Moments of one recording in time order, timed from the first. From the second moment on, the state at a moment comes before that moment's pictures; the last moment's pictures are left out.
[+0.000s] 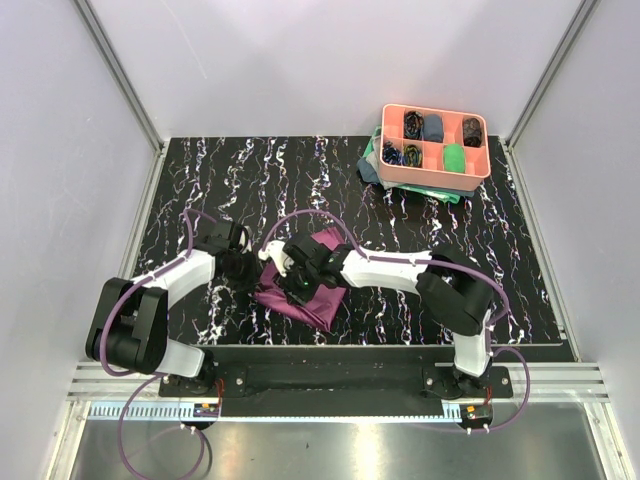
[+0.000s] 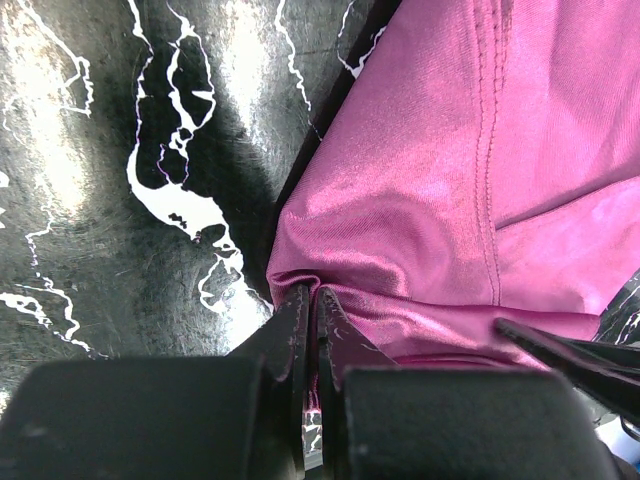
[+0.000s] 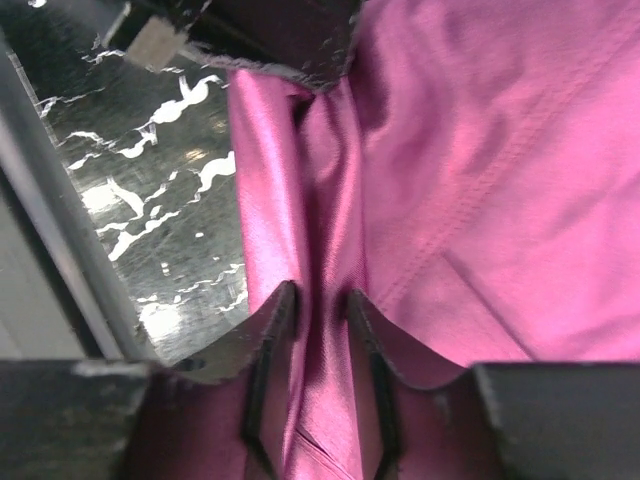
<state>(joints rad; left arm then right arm) -0.25 1.41 0.68 -0.47 0.27 -0.47 1.03 1.91 1.27 -0.25 -0.23 -0.01</state>
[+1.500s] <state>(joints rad) -0.25 1.15 0.44 -0.18 0.21 -0.54 0.79 2.15 1.33 -0.17 -0.85 0.16</state>
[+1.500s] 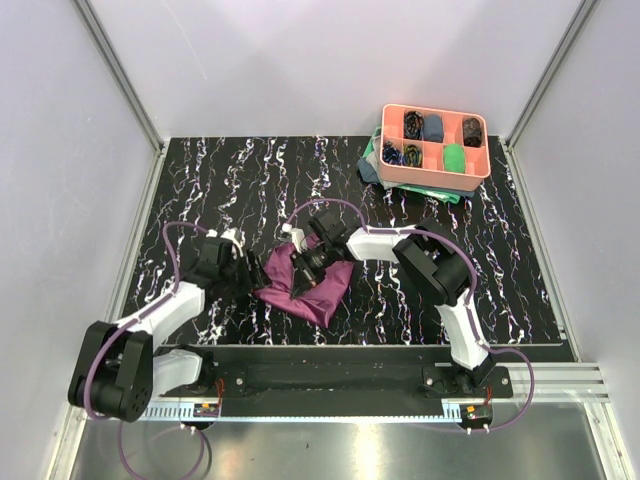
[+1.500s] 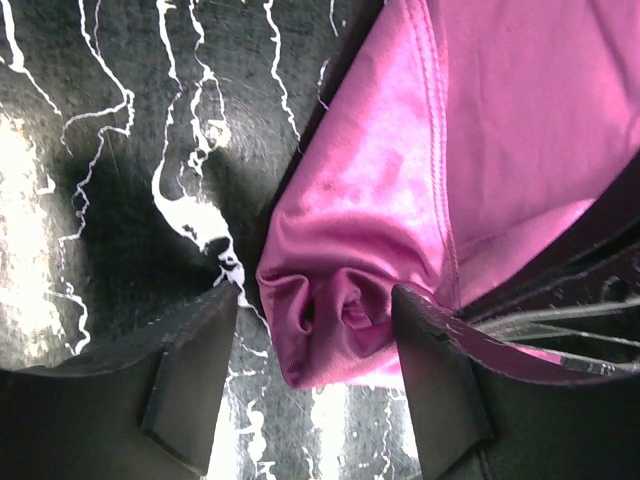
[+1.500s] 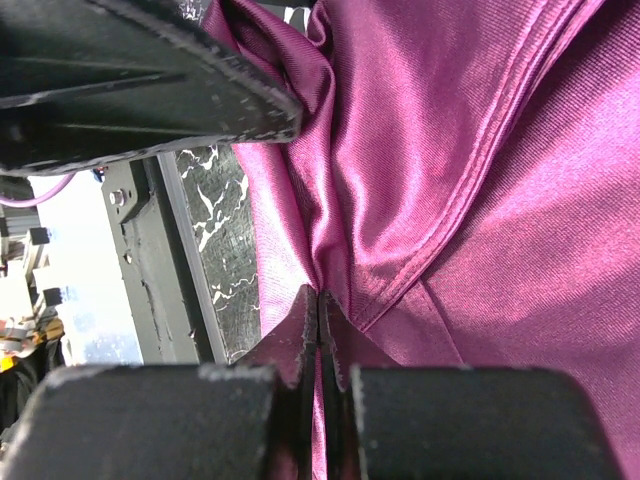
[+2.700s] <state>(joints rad) -0.25 1.11 0.37 -0.11 0.23 -0.56 0.76 2.21 1.36 -0.17 -0.93 0.20</state>
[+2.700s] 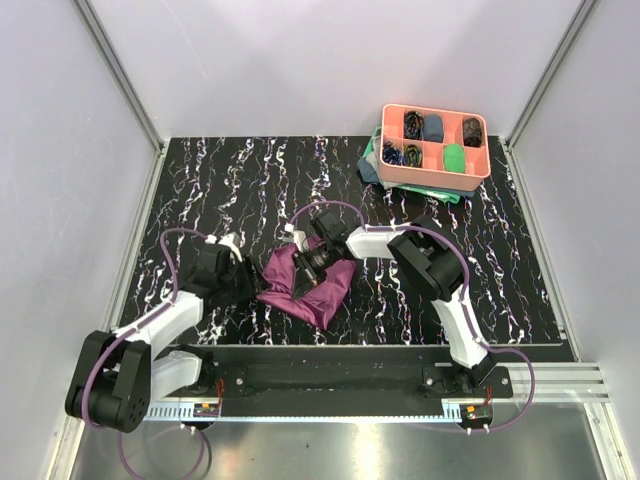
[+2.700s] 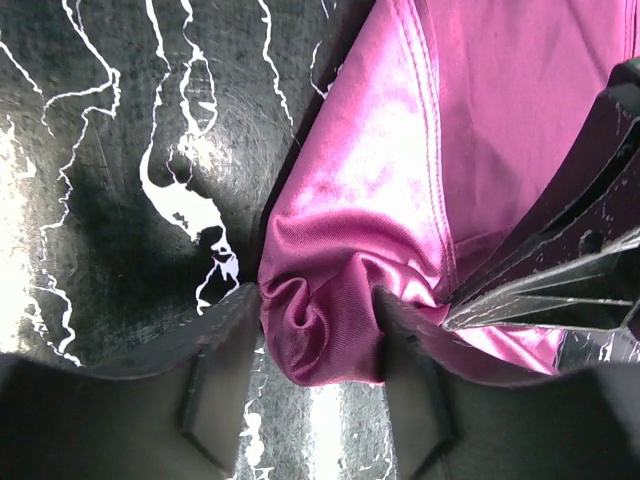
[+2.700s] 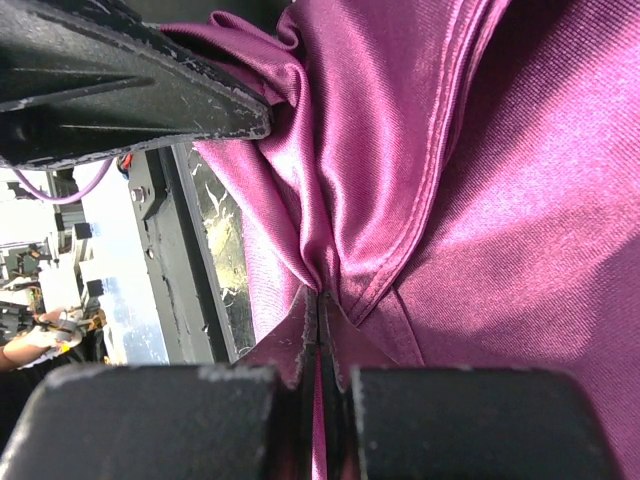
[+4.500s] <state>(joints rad) -0.25 1.37 0.60 -0.24 0.28 -0.55 1.10 1.99 1.21 0.01 -0.04 -0.14</state>
